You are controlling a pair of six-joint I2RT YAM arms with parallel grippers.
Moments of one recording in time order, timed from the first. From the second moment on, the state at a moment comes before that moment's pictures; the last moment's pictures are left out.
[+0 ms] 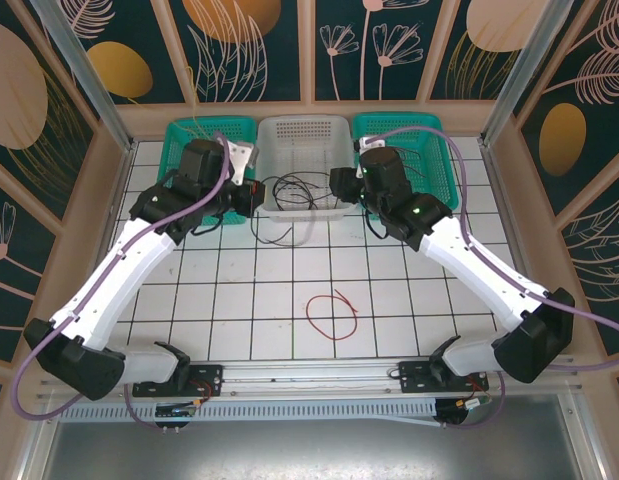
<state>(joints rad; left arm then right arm) -0.50 1.32 1.44 -0.76 0.18 -0.25 0.67 1.35 1.29 -0.43 0.23 0.41</state>
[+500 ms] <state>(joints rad) -0.42 1.76 2.10 -0.76 0.08 -0.42 0.66 1.21 1.16 -0.51 0.29 0.50</state>
